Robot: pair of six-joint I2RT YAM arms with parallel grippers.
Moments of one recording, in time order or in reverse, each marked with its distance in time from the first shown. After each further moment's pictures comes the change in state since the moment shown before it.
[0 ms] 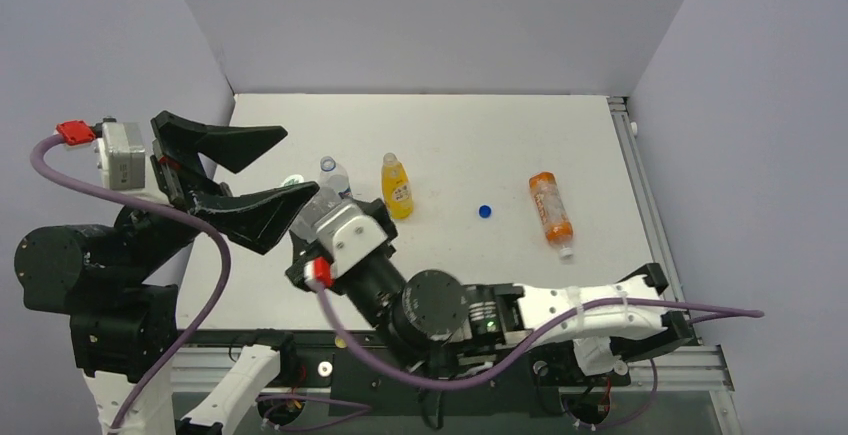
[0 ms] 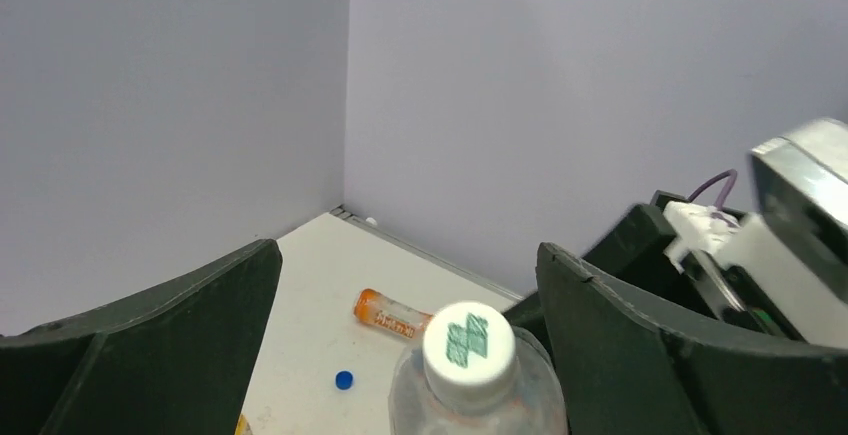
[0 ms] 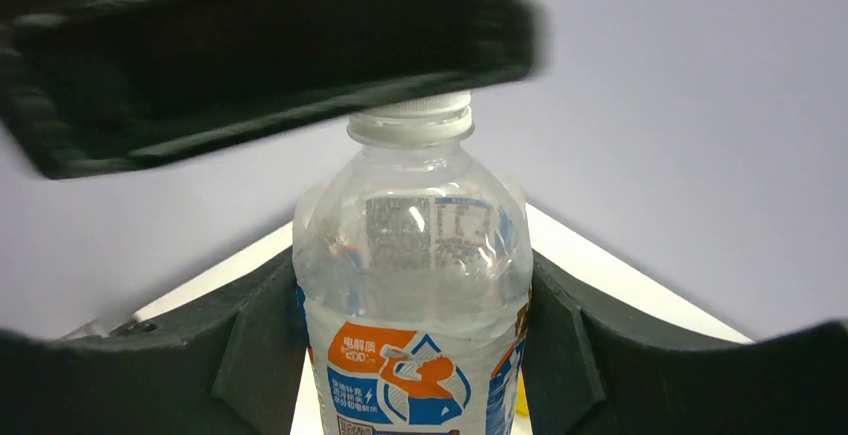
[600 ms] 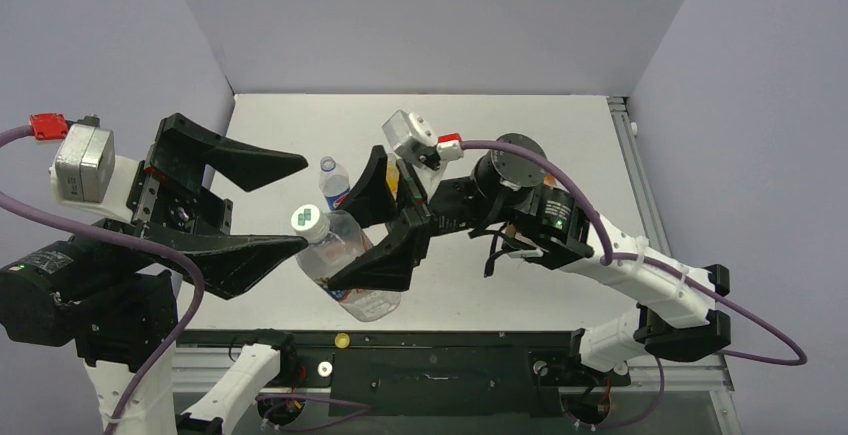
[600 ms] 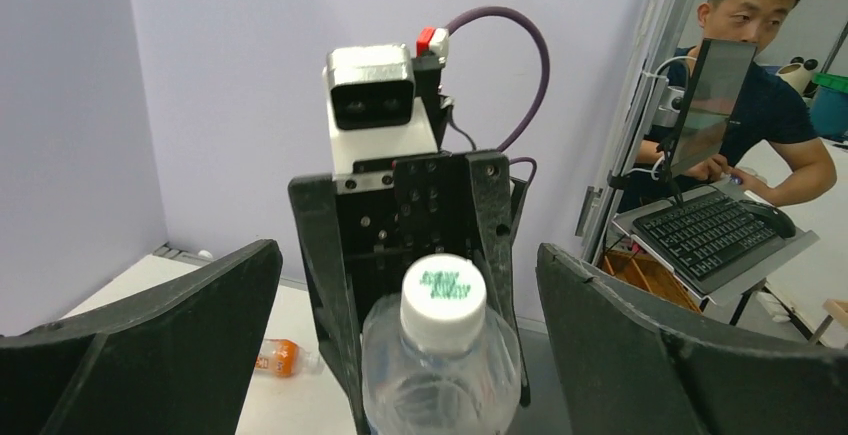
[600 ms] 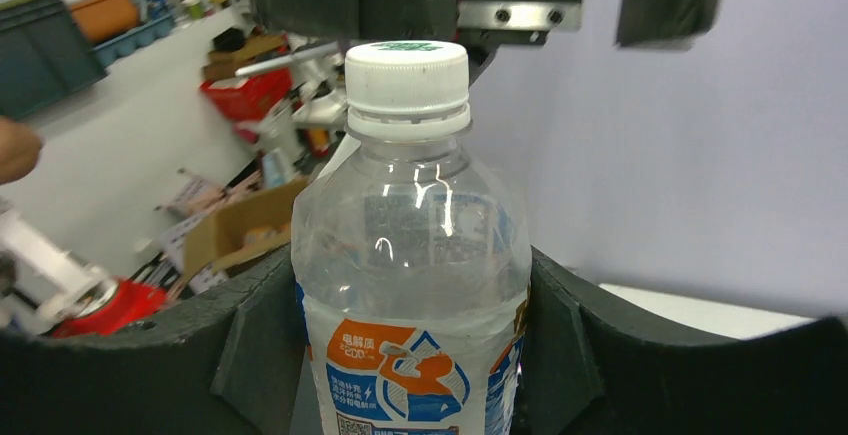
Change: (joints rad) left arm 0.000 0.029 0.023 0.389 0.254 -0.466; right arm -0.509 -0.278 -0.120 -0.200 -1.705 0.801
